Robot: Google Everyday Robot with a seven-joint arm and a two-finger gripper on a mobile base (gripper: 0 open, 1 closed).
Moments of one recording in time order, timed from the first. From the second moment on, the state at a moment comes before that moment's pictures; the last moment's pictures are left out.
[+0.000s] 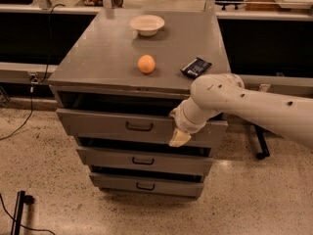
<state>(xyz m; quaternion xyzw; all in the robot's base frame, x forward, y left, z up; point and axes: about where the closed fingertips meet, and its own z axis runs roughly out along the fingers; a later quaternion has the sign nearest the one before) 0.587 -0.068 0.665 -0.71 0.67 0.02 0.22</state>
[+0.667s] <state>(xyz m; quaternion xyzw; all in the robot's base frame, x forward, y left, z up) 0.544 -0.064 0.684 -0.72 0.66 0.03 0.21</state>
